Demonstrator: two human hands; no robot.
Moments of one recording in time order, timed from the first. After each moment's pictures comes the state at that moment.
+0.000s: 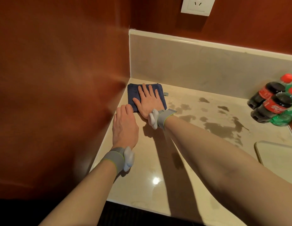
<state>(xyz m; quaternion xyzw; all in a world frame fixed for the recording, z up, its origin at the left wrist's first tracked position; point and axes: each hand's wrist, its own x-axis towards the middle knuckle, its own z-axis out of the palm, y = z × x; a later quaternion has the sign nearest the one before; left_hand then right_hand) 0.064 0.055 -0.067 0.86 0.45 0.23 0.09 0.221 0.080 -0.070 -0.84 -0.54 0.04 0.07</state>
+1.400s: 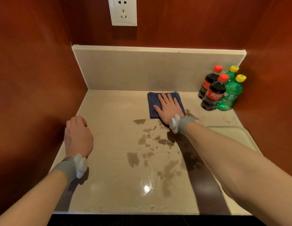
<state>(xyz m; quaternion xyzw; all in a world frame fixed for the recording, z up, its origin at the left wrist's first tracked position) 0.068 0.056 -0.073 0.84 0.48 0.24 0.10 0.386 -0.123 -0.068 -0.90 -0.43 0.05 0.08</state>
